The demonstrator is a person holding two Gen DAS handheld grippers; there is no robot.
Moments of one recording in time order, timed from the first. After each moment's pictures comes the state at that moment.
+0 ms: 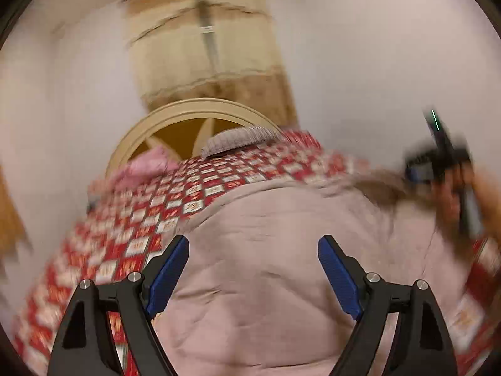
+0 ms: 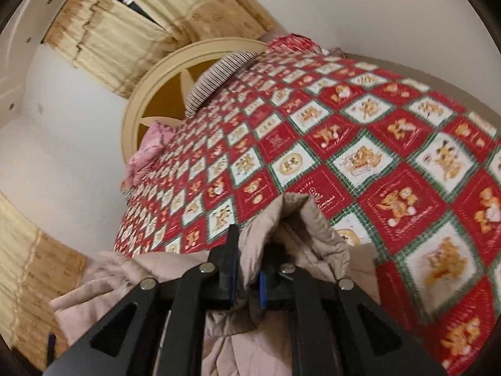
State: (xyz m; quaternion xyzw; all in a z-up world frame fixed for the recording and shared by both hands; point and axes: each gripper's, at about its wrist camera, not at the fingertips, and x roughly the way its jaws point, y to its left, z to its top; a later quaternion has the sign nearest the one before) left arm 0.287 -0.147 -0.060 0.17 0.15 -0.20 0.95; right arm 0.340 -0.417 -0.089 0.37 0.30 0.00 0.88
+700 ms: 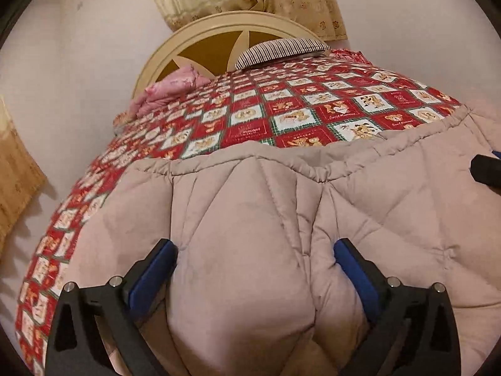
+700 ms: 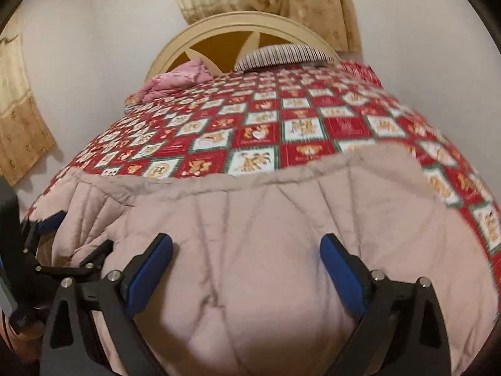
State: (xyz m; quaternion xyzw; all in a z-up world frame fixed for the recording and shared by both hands) left arm 0.445 -0.174 -0.177 0.16 0.32 -0.06 0.93; right arm 0.365 -0.274 -0.144 0.10 0.32 0.05 0.94
